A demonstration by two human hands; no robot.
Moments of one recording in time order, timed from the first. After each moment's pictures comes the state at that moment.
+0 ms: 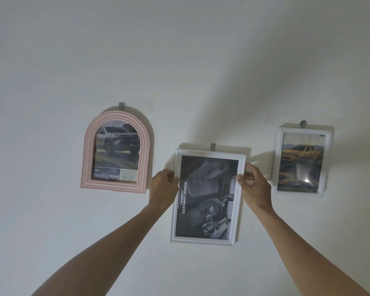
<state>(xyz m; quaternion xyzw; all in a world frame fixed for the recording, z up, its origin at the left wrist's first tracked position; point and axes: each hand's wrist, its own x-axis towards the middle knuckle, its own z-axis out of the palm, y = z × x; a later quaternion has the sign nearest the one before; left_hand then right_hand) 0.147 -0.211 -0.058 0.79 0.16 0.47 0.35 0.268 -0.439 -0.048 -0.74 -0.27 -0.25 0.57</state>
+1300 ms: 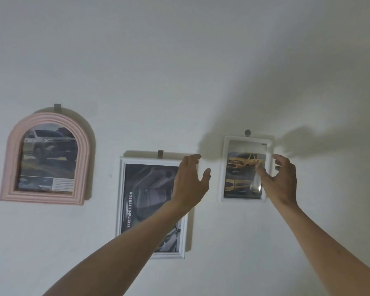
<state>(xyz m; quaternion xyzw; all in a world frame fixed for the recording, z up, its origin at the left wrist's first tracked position) 0.226 -0.398 -0.003 0.79 -0.05 0.51 0.33 0.321 -0.618 0.015 -0.73 -0.17 -0.42 0.51</state>
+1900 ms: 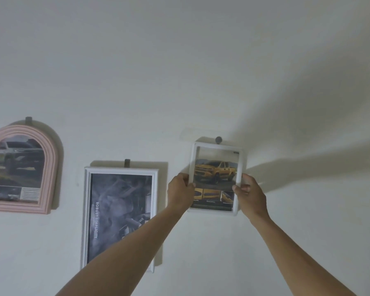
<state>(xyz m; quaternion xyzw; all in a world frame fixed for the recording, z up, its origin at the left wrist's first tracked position) 0.295 -0.471 0.005 0.79 0.09 0.40 0.46 0.383 -0.655 -0.001 -0.77 -0.22 -0.24 0.55</state>
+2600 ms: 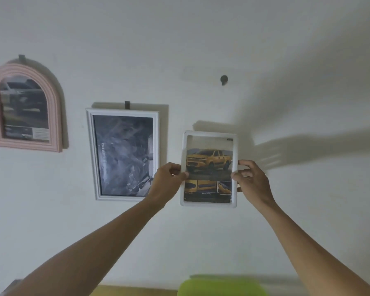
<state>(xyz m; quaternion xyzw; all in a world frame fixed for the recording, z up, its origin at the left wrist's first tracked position) 0.241 -0.476 -0.111 0.78 0.13 0.33 0.52 0.355 -0.694 -0.100 -0.77 -0.25 -0.12 0.58</state>
